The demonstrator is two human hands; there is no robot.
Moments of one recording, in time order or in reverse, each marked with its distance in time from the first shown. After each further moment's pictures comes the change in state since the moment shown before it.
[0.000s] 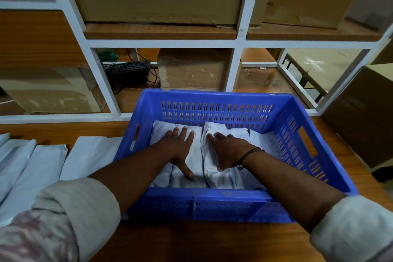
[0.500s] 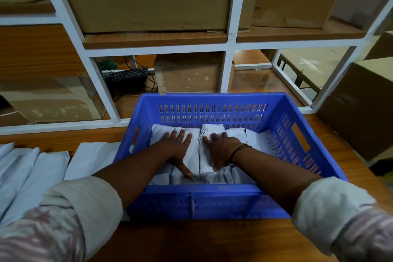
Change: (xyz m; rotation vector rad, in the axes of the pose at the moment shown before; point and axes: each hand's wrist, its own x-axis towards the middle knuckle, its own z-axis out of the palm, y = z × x) left_hand -0.003 0.002 0.002 -0.001 0.017 -0.025; right_hand 0.009 -0.007 0.006 -0.073 -0.032 0.051
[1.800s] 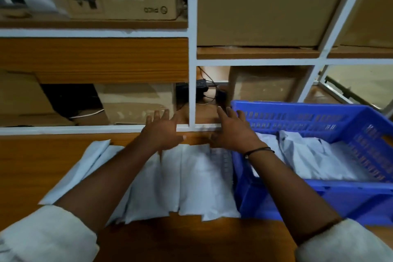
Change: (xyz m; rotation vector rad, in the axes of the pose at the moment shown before) left_hand -0.172 -0.285 0.059 -0.253 0.486 -0.255; right_hand 0.020 -0.258 -0.136 0.462 0.561 0.137
